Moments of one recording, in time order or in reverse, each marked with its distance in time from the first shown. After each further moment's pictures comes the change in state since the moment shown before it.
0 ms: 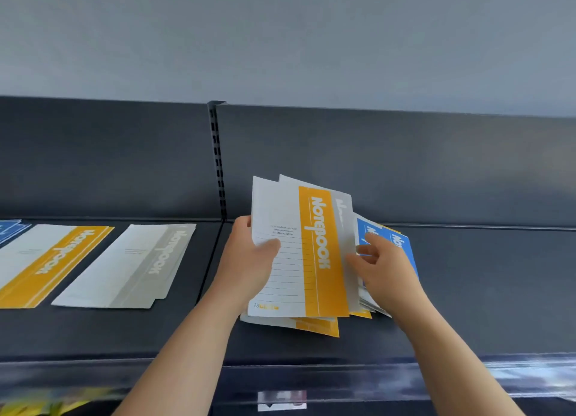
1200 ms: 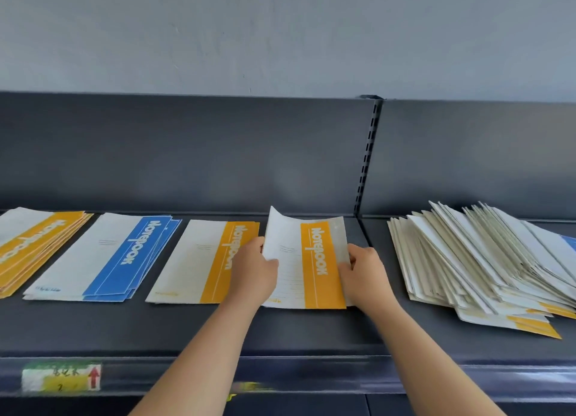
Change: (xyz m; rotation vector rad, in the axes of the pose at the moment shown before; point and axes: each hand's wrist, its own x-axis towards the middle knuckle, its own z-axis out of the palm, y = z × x) left_hand 0.069 -0.125 -0.269 0.398 0.082 -0.022; right_hand -0.030 -0.126 0.293 -0.232 -0.064 0.019
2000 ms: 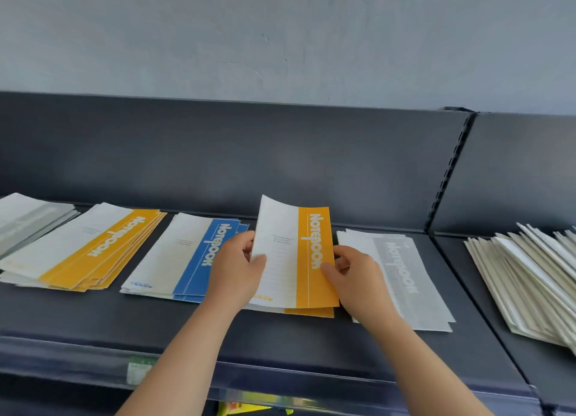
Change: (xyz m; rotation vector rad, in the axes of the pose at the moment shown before) left_hand 0.016 -0.072 -0.126 -0.003 0.138 0.069; right_hand -0.025 -0.112 0.077 0.058 -0.091 -0.193
